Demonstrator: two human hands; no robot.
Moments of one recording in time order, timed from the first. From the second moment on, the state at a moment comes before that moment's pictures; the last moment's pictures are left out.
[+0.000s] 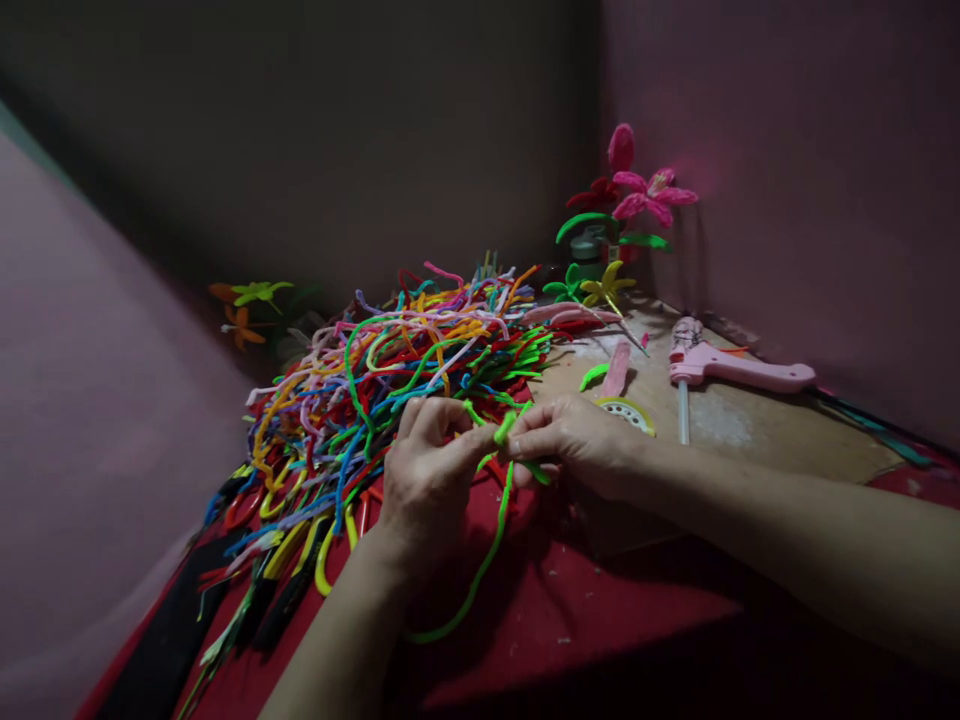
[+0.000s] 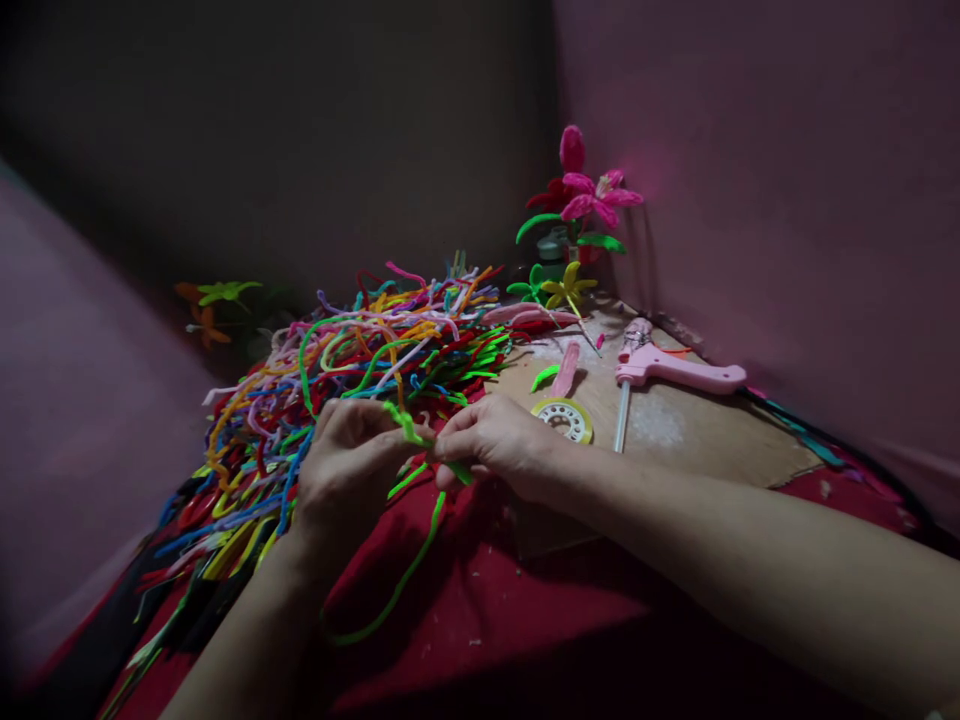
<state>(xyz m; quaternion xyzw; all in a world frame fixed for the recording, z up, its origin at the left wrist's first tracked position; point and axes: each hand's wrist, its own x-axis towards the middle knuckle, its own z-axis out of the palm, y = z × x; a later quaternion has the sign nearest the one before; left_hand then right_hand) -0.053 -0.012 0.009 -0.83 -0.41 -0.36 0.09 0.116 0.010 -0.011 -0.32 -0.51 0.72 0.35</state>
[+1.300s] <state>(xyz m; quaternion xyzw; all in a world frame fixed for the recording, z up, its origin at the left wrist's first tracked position) -0.058 -0.012 0.022 -0.57 -0.45 -0.50 -0.48 0.122 0.003 0.001 -0.31 -0.61 0.62 0.38</state>
